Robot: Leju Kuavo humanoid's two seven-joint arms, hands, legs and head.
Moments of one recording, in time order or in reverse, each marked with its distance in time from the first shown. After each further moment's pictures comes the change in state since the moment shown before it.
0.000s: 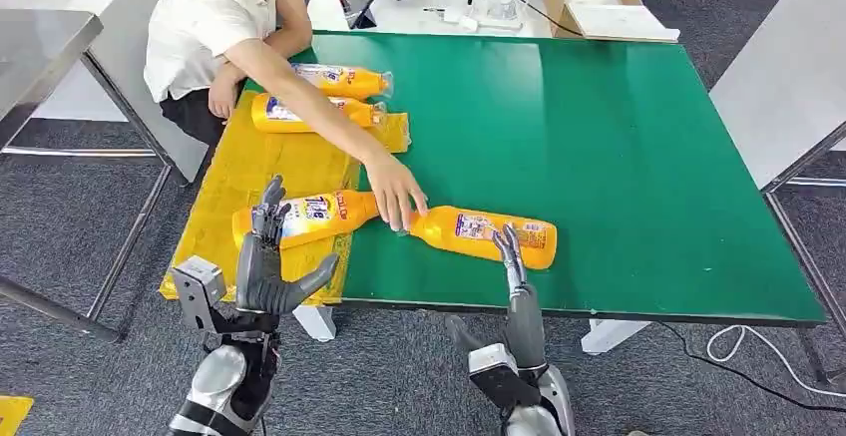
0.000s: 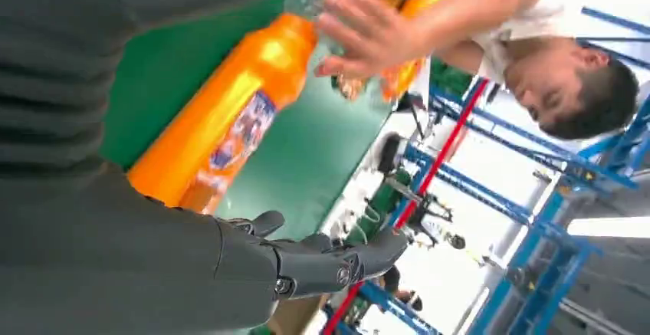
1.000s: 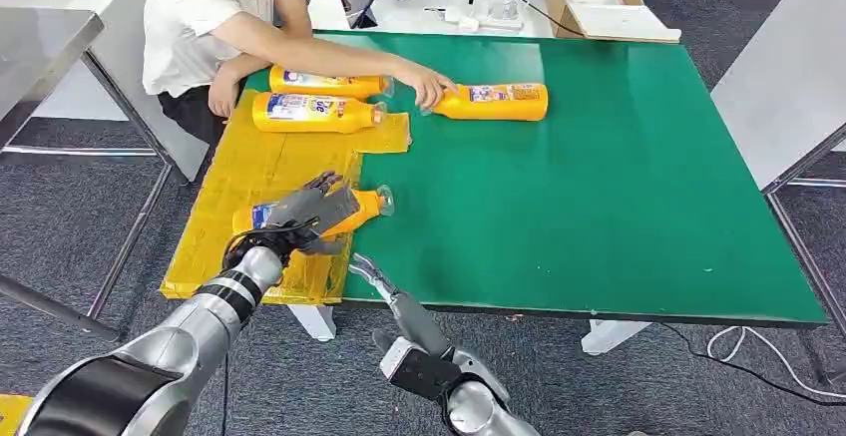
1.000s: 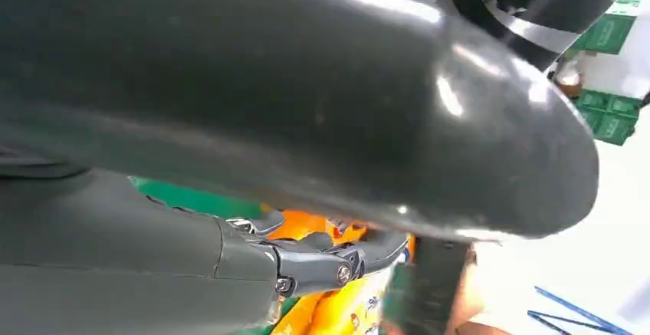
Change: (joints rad) left arm -0.655 0.000 0.047 1.020 -0.766 0.003 0.228; right arm -0.202 0.111 0.231 0.291 -0.106 0.456 0.008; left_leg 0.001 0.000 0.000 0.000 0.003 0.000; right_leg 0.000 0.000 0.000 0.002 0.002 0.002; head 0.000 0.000
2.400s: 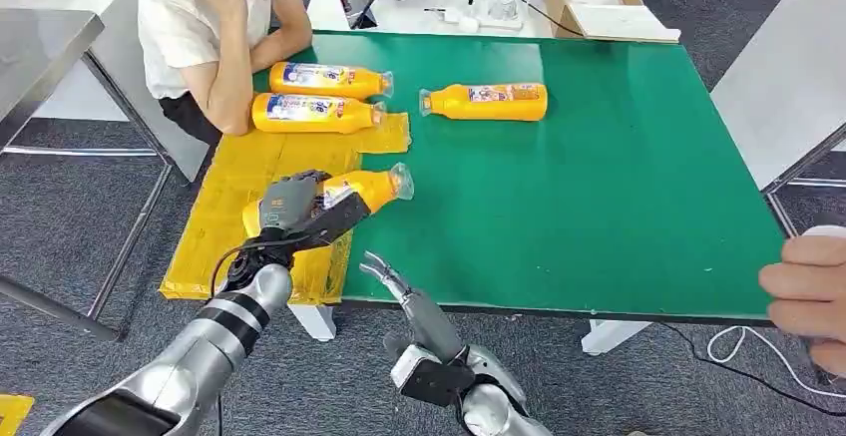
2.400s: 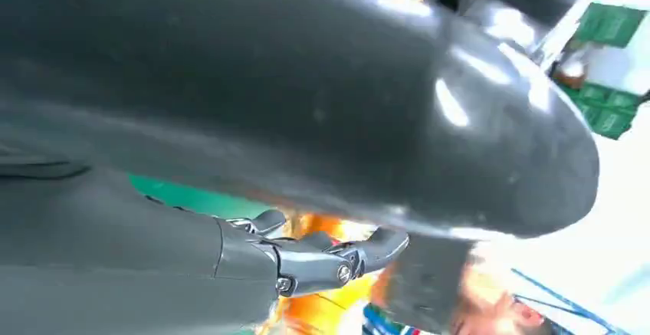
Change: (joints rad) left arm 0.109 0.020 -0.123 -0.261 -0.204 0.246 0.226; right arm 0.034 -0.048 -0.018 -0.130 0.072 0.010 0.025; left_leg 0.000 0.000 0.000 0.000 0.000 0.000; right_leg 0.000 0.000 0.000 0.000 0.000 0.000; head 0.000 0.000
